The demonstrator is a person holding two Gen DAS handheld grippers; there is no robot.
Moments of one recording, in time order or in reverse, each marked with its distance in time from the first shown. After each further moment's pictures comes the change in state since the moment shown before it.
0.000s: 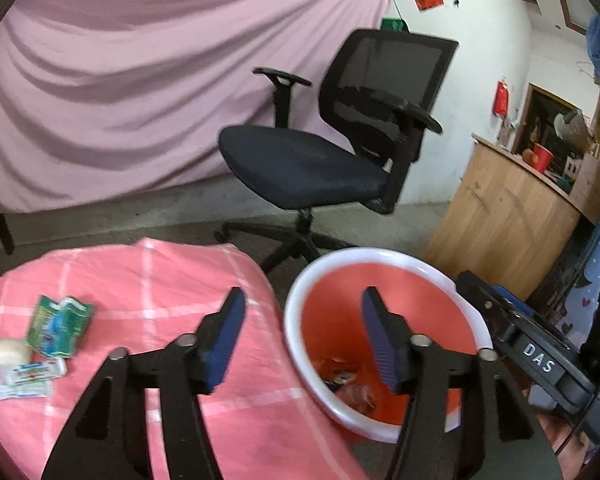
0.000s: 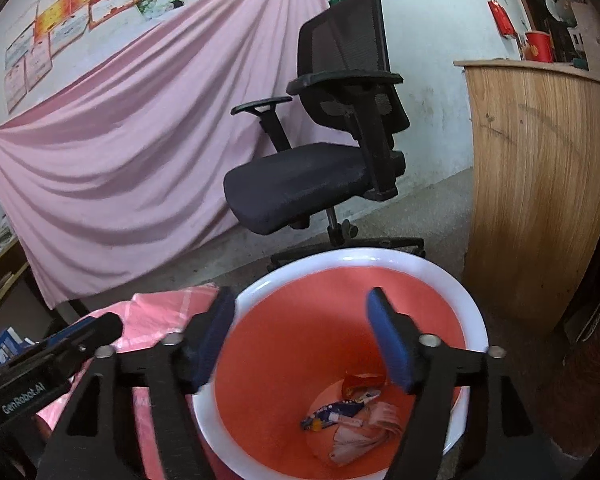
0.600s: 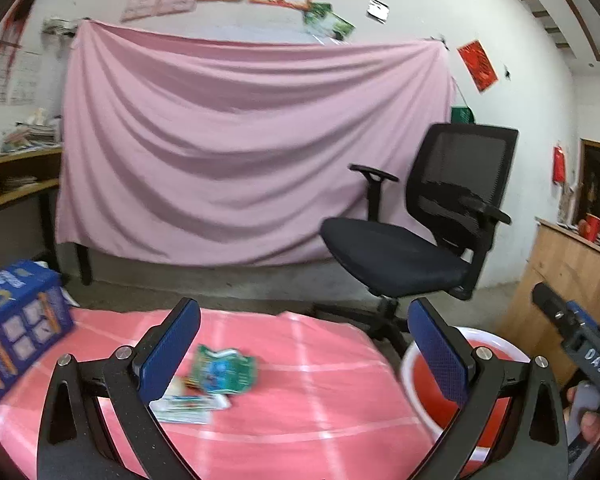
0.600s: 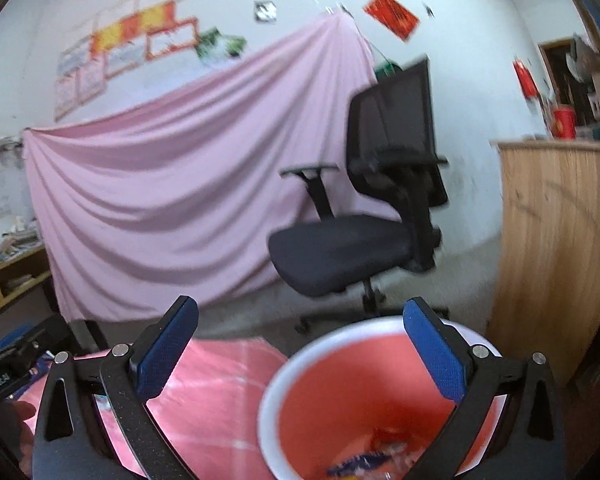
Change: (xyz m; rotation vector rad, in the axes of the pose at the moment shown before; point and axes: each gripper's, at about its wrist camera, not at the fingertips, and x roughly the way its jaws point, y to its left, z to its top) left arm -0.102 0.076 -0.015 -0.062 -0.336 0.286; right arm -0.044 0.069 0.008 -0.119 -0.280 0.111
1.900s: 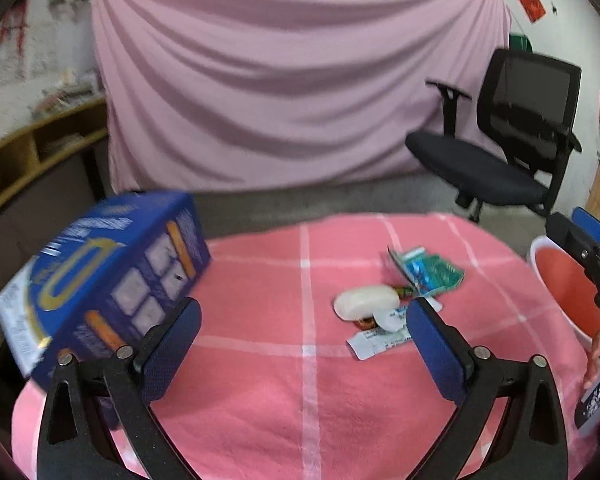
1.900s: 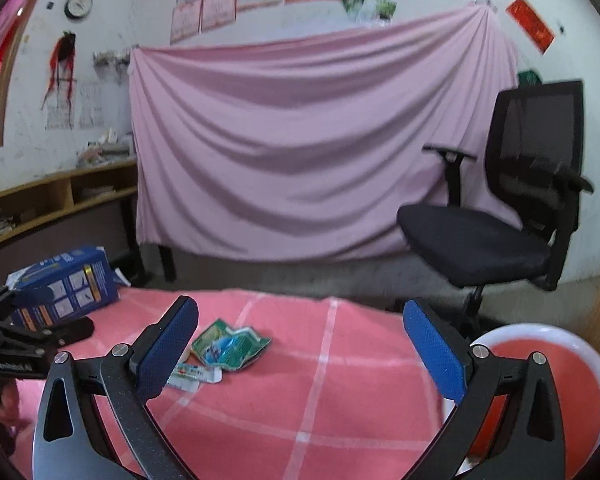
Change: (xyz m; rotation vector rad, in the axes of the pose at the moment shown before) left arm 0.024 0.149 -0.058 0.061 0.349 0.150; right arm 0.063 0.152 -0.055 -0.234 0.240 0.331
